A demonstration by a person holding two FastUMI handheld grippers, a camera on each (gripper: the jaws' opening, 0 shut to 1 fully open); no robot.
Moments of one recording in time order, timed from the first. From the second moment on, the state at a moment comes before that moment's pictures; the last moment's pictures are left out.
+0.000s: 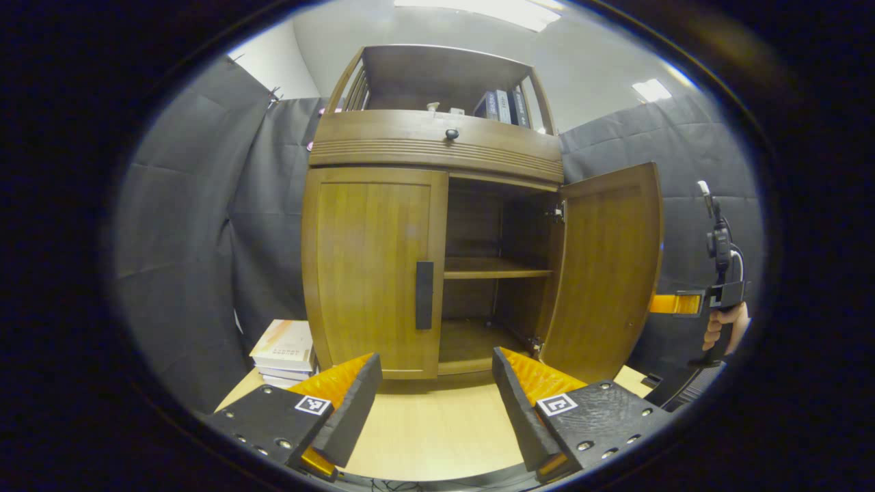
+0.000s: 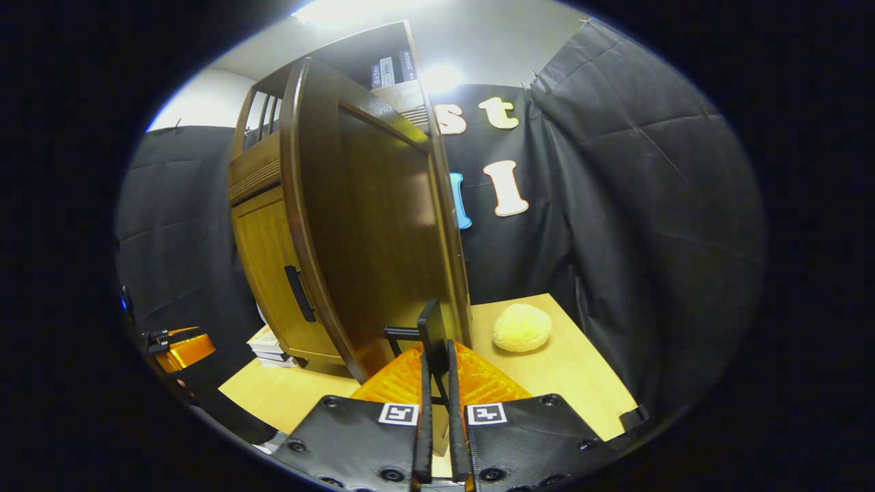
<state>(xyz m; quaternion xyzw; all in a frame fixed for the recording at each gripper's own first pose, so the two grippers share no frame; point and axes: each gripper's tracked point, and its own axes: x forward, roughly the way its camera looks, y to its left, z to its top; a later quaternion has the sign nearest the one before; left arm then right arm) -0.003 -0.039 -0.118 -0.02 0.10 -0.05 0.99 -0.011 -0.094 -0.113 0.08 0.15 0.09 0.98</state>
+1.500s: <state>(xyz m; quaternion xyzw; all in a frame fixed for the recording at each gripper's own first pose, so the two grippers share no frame) -0.059 0.046 -0.067 0.00 0.07 -0.05 1.00 -0.105 -0.019 -0.019 0.06 0.07 0.07 0.99</state>
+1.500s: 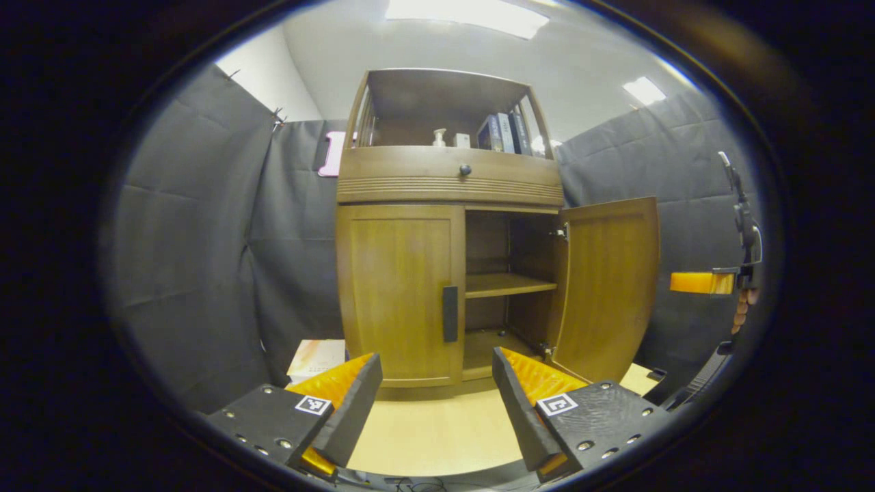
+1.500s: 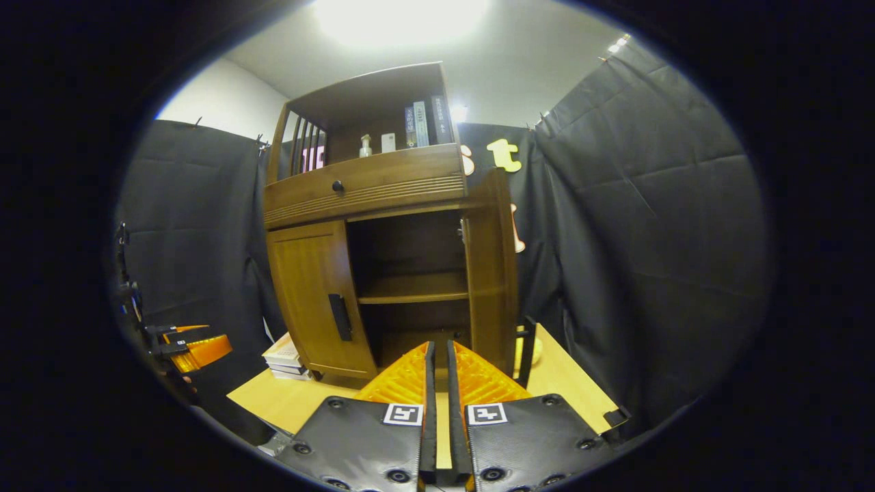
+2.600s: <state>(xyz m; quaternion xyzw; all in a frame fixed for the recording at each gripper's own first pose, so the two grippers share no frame) 0.131 0.034 -0.084 0.01 0.08 -0.07 0.99 -0.004 0.038 -0.045 0.02 0.05 0.01 1.00</state>
